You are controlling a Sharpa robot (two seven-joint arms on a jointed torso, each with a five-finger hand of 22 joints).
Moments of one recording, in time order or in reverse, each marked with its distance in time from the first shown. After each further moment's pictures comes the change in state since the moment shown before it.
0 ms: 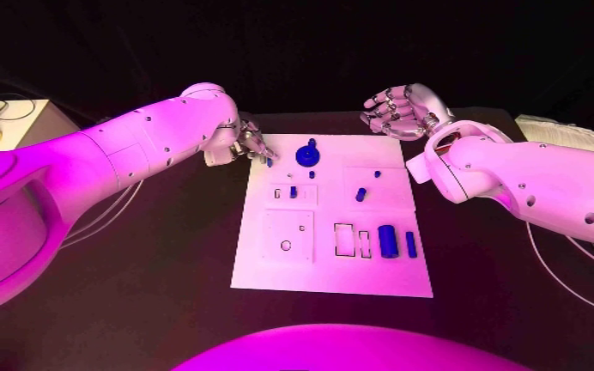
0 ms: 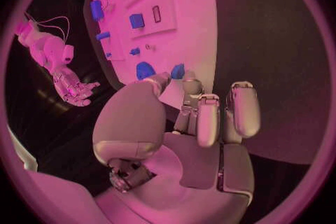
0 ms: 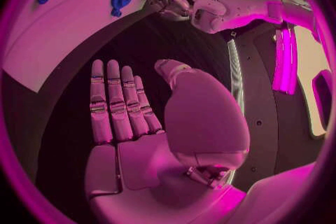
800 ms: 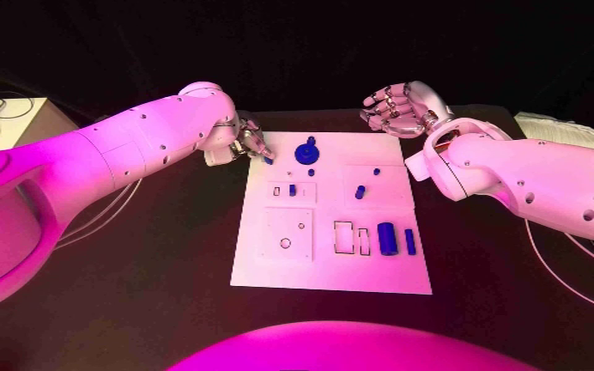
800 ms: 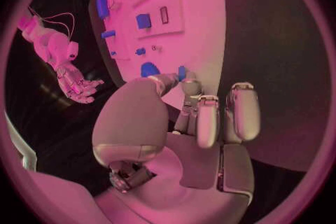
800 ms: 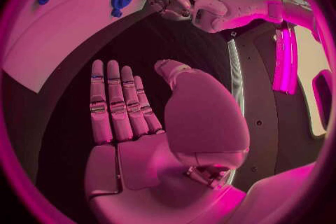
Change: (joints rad) left arm -0.002 -0.016 0.000 0.026 0.050 -0.012 0.006; left_hand 0.105 0.005 0.236 -0.037 -0.008 -0.004 -0.025 0.104 0.027 0.034 -0.030 0.000 0.006 0.000 -0.025 0.012 0.000 0.000 0.018 -0.018 0.015 0.027; right arm -0.002 0.001 0.000 -0.001 0.001 0.001 -0.001; right_hand -0.004 0.004 0.000 0.000 0.016 0.000 0.000 -0.004 -0.003 0.003 0.003 -0.007 -0.013 0.000 0.000 -0.010 -0.016 0.000 0.000 0.000 0.000 -0.018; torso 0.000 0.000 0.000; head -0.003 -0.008
